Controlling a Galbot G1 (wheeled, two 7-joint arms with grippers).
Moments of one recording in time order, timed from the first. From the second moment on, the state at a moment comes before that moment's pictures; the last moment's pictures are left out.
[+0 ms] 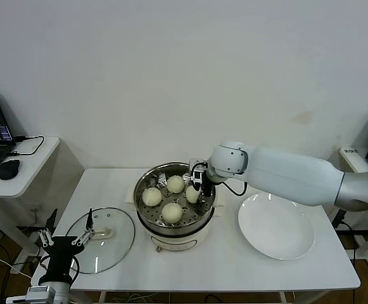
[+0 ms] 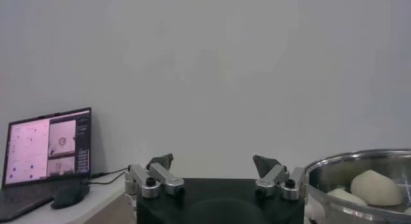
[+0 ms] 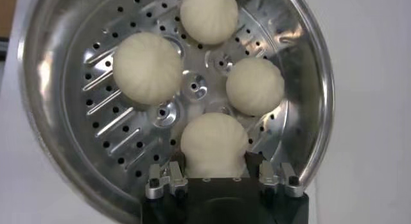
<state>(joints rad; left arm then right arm) 1.70 -1.30 -0.69 -2.18 -0.13 -0.10 -0.15 0.38 1.03 -1.17 1.44 0.46 -0.72 -0.70</state>
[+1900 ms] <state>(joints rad) 1.68 -1.23 -0.73 -1.90 0.69 -0.16 -0.18 -1.50 1.35 0.76 1.91 0.27 0.19 -0.22</state>
